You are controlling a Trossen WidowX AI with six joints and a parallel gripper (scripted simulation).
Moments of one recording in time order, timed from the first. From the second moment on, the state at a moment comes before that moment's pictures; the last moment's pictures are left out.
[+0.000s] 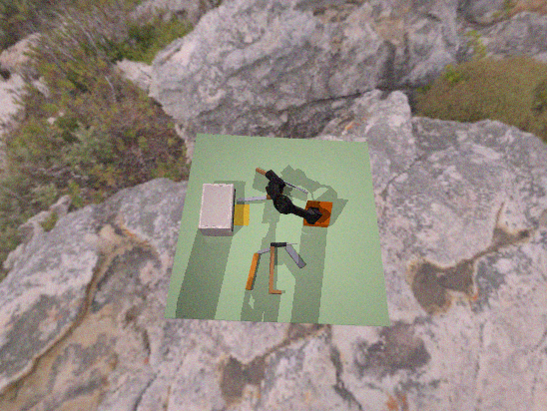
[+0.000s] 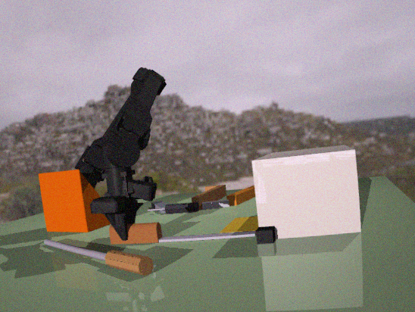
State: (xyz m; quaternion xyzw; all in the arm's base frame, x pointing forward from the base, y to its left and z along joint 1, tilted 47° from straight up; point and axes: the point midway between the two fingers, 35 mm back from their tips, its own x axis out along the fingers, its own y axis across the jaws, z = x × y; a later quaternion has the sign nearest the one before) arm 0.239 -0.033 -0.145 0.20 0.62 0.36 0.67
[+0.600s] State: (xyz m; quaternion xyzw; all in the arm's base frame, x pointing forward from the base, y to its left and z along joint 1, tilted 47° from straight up) arm 0.268 -0.026 -0.139 0.19 0.62 0.37 0.67
